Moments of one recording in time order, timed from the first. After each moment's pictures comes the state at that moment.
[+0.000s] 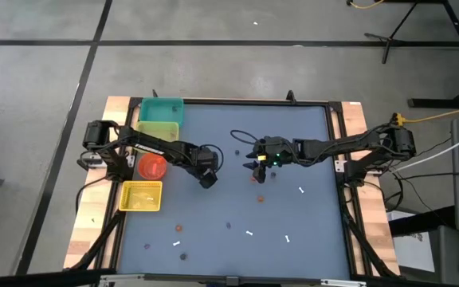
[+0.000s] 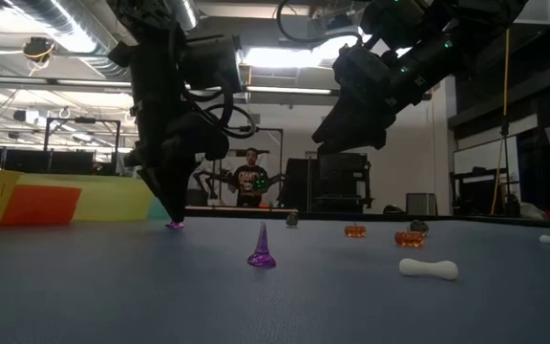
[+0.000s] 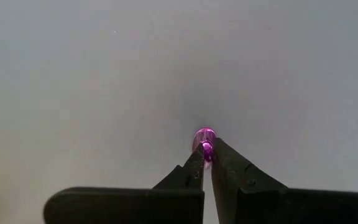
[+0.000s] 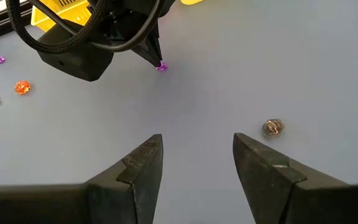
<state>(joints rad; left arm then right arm) 0.04 1.72 0.97 -0.61 -0.17 -0.70 -0.07 1.48 0.77 0.10 0.02 0.30</state>
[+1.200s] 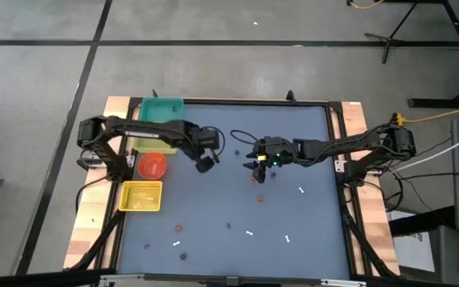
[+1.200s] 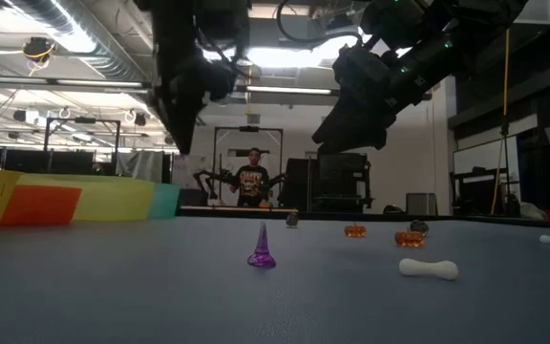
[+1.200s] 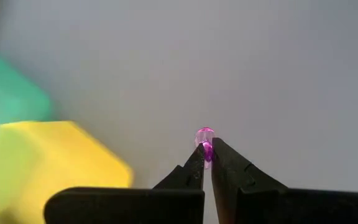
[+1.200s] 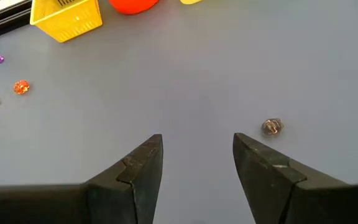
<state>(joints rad) 0.15 1.64 1.27 -1.05 -0.25 -0.47 -0.07 1.48 0.77 0.10 0.02 0.30</state>
